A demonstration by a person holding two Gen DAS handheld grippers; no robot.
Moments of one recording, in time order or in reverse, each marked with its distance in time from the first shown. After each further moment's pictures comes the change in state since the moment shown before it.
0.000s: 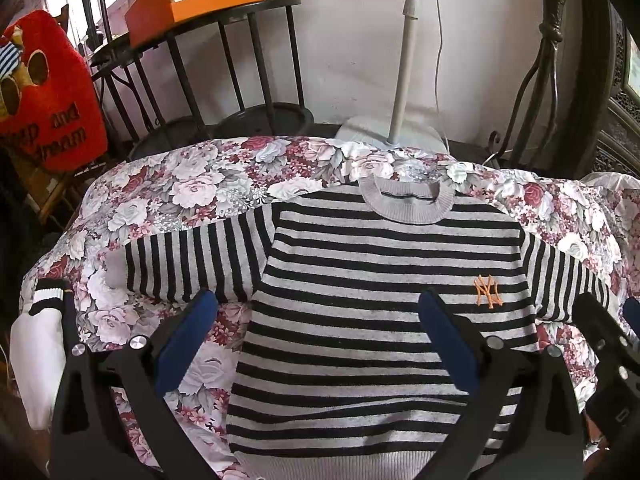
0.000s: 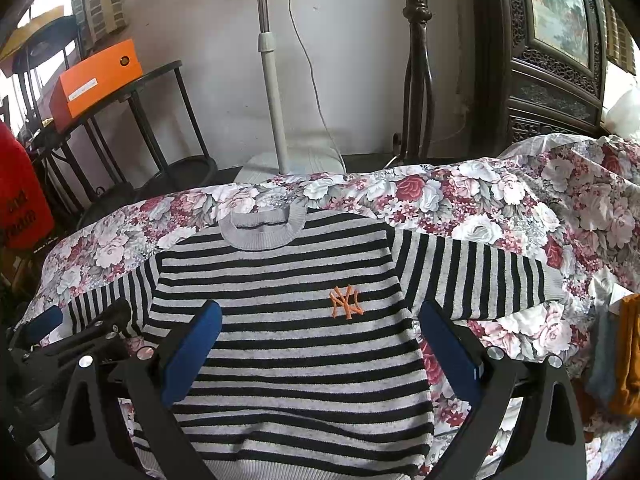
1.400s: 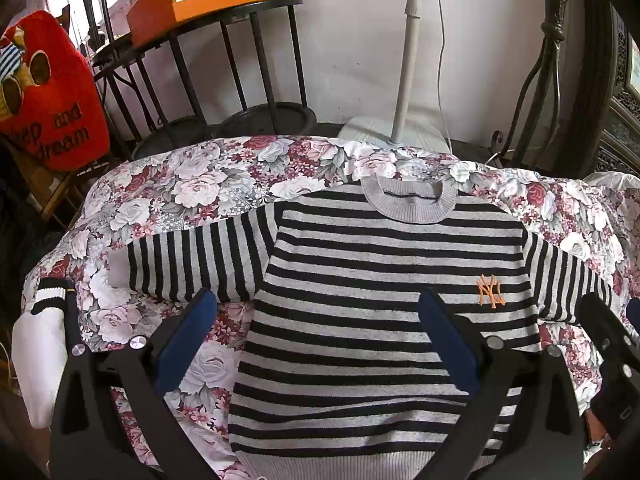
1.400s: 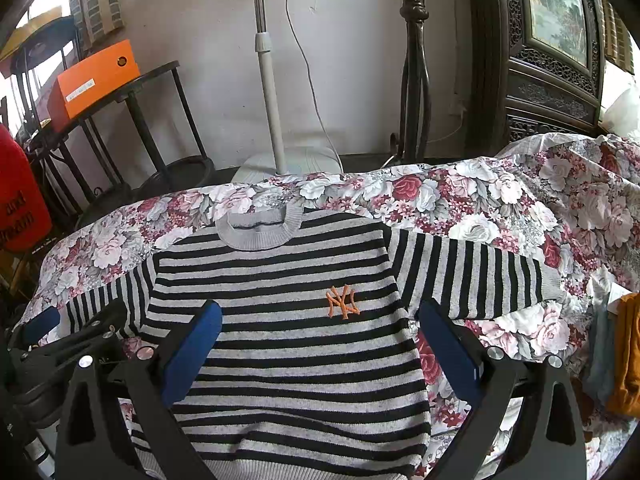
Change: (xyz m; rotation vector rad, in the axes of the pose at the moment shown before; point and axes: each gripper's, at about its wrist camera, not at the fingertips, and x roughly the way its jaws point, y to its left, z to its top) left arm -0.001 0.004 0.000 -0.001 0.001 -0.004; right arm -0.001 -0.006 0.001 0.004 -0.003 -0.004
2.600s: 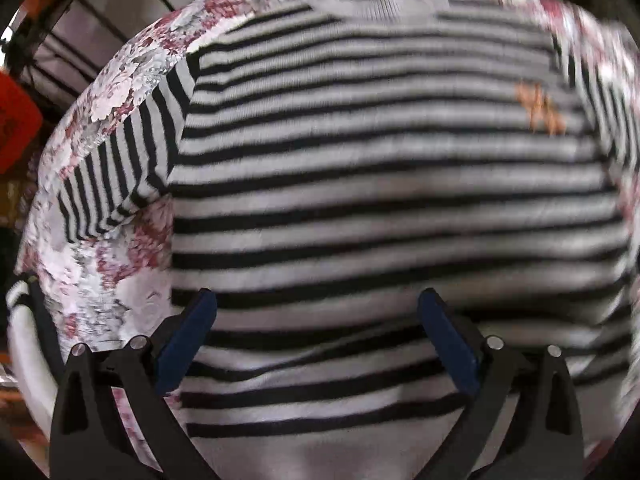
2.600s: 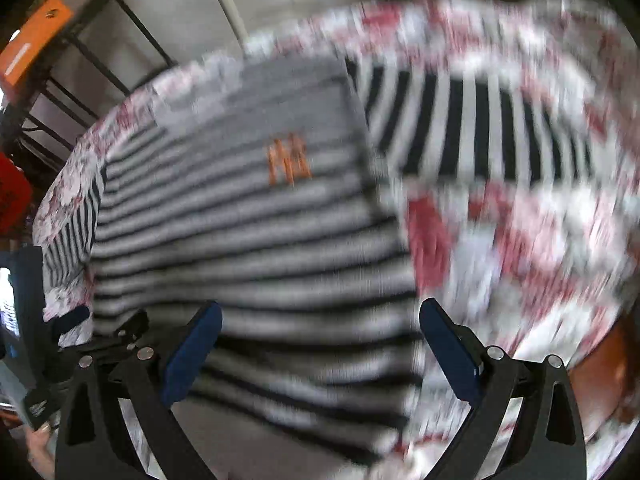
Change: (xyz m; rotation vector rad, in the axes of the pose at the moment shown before) left arm 0.128 -0.040 -0.103 0.292 0.419 0.044; right arm 0.107 -0.086 -0.075 0.131 0.475 0.103
